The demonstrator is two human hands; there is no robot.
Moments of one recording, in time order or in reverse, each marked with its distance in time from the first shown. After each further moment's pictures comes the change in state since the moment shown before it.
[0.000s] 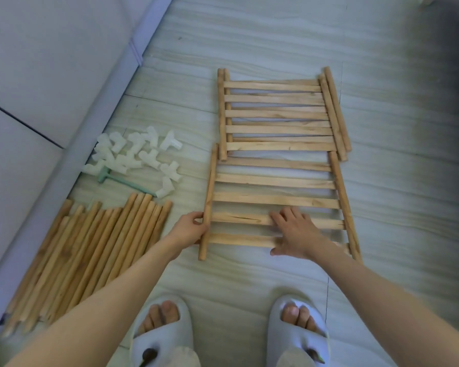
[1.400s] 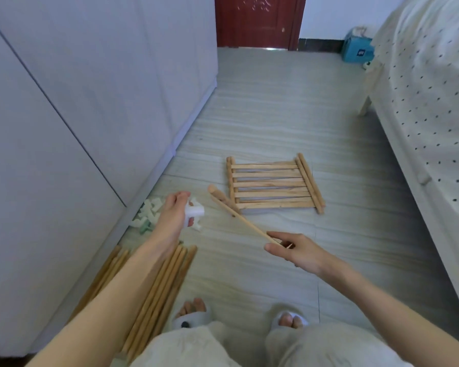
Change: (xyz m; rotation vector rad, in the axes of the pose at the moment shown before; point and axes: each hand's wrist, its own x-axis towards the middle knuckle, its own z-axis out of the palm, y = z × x) left_hand -0.185 0.098 -0.062 -0.474 0.389 0.574; right_hand -0.136 -0.059 -0.124 0.880 0.192 0.050
